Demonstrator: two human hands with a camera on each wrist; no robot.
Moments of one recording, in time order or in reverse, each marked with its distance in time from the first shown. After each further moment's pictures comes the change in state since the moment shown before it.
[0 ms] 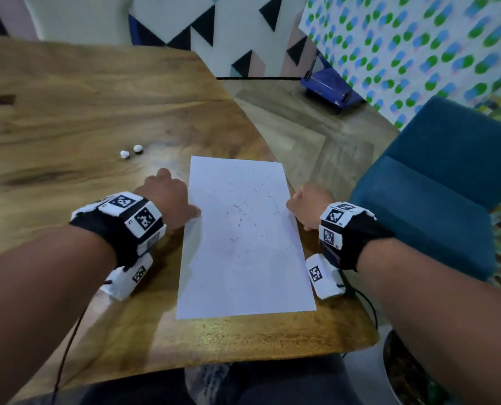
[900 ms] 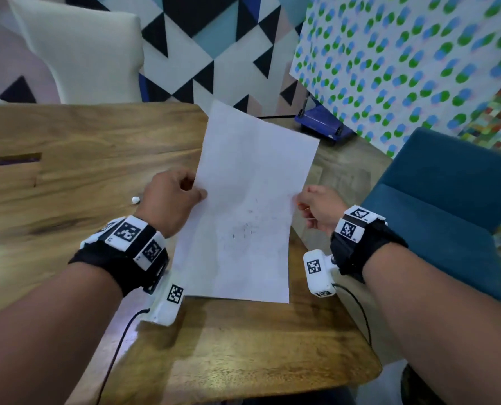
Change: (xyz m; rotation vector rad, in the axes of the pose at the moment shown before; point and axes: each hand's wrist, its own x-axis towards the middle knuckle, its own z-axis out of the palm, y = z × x) left_hand -0.019 -0.001 -0.049 -0.992 0.507 0.227; right_hand 0.003 -0.005 -0.054 0.857 0.090 -0.039
